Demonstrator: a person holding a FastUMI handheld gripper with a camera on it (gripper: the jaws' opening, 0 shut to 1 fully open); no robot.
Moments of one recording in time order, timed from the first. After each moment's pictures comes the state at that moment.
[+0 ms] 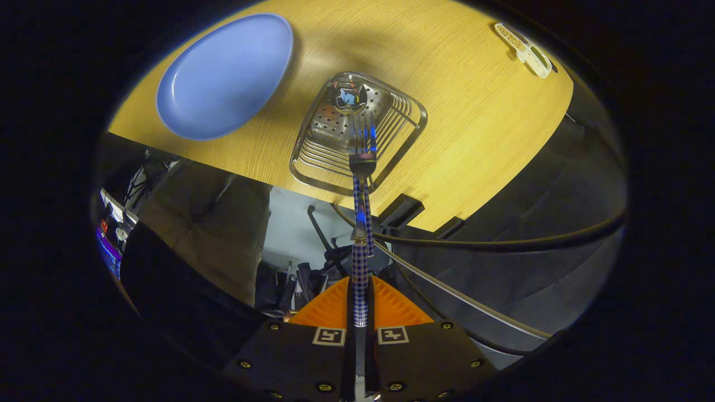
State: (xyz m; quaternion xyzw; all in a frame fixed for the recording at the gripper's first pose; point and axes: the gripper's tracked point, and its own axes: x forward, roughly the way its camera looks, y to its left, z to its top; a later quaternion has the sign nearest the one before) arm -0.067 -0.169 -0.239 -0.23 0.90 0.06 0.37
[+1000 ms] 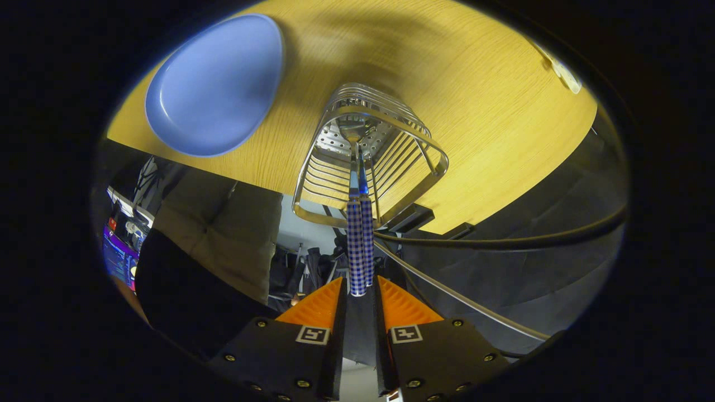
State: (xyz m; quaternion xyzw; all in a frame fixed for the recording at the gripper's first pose) arm -0.046 -0.162 -0.242 -0.20 0.92 0.08 0.32
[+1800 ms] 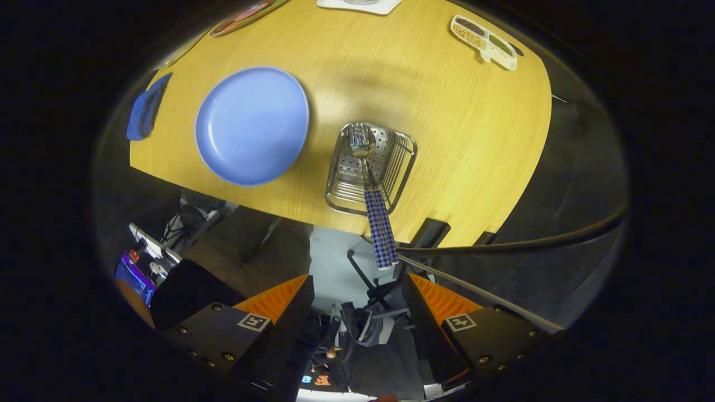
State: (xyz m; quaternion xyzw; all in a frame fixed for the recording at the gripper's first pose) arm -0.059 -0.131 -0.232 -0.07 0.83 0.06 0.55
